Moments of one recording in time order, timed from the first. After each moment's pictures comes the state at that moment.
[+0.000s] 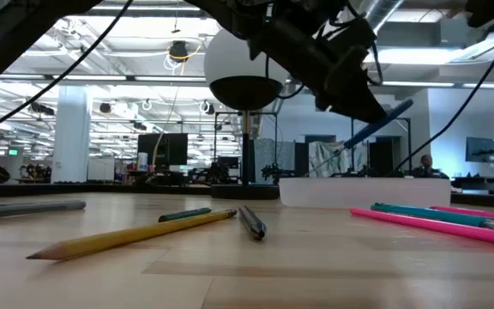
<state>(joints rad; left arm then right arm) 0.05 2.25 1.86 -0.23 0.07 0.26 0.85 1.30 1.21 -1.33 0.66 1.52</state>
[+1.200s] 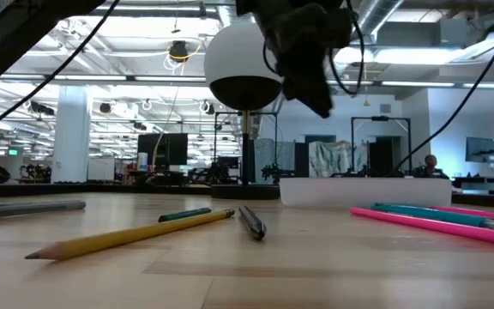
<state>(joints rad) 0.05 2.27 2.18 -1.01 0.19 0.16 0.86 1.34 1.21 -1.38 0.29 1.99</state>
